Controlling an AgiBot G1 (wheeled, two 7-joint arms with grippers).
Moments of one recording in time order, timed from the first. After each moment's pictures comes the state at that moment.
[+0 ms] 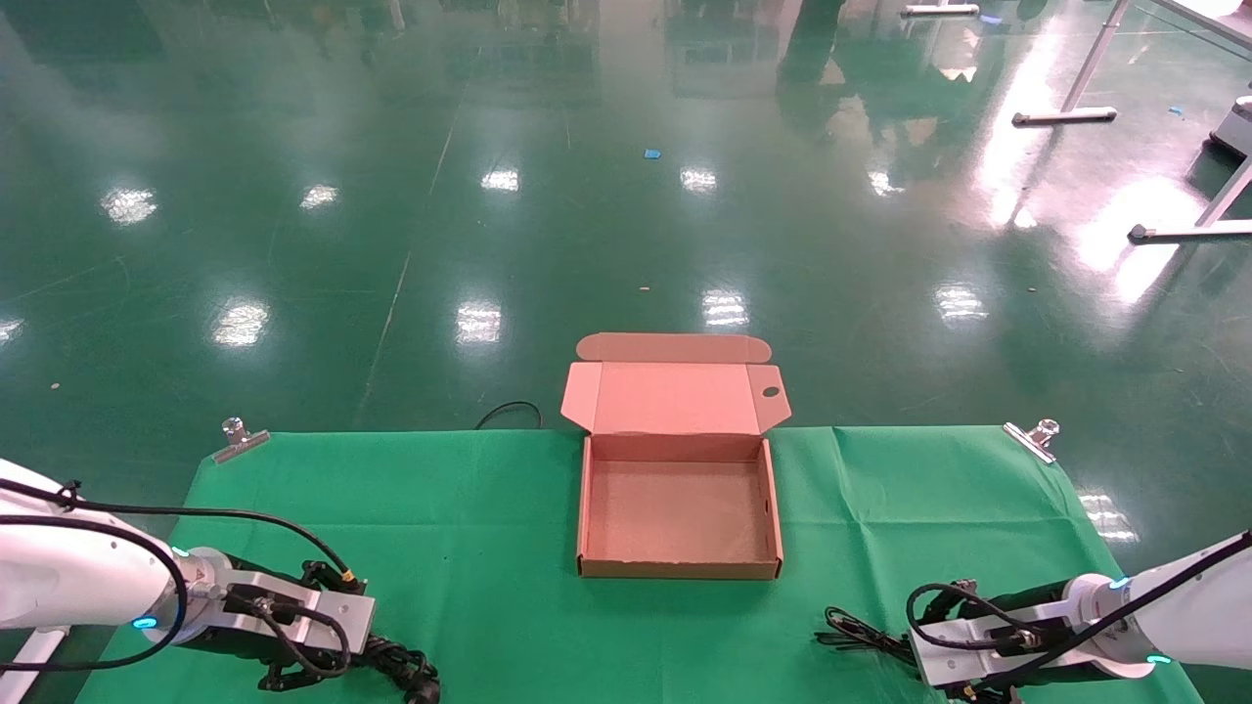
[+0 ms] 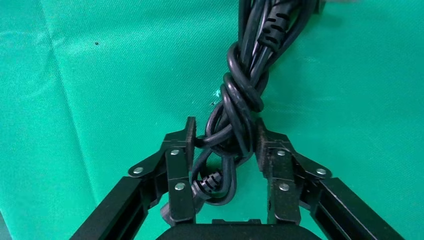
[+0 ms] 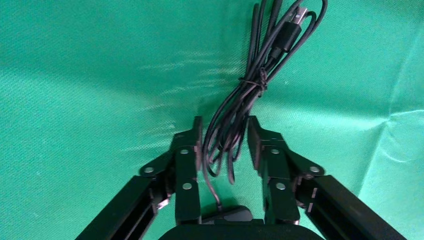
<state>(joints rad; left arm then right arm) -1.61 1.17 0.86 -0.02 1.79 1.04 0.69 1.57 -1.13 -0.83 0.00 -1.69 -1.04 -0.87</state>
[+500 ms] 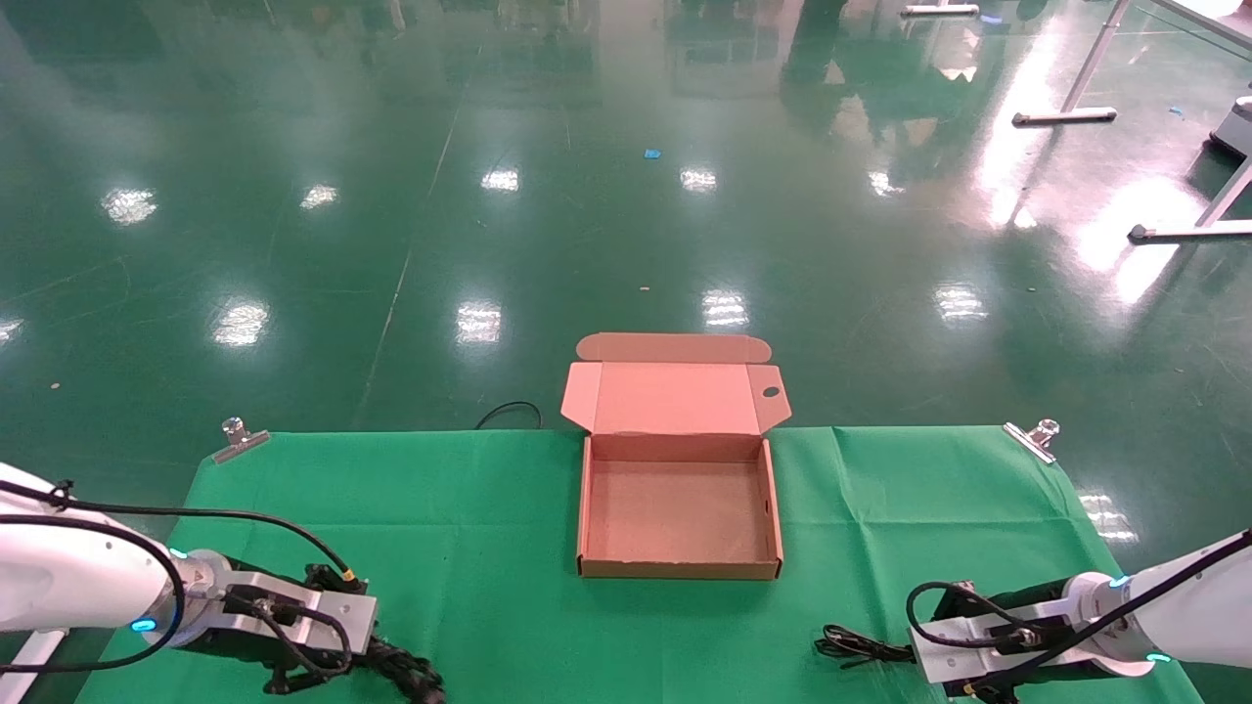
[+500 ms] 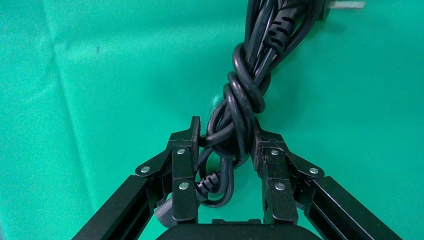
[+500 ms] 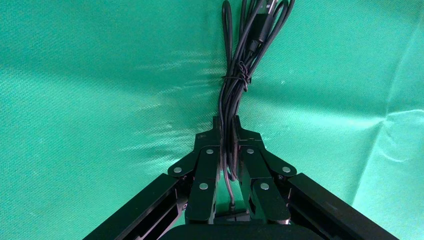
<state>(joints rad) -1.62 1.16 0.82 -0.01 1.75 1.10 0.68 1.59 -1.12 -0.82 0.00 -1.68 -1.06 -0.86</state>
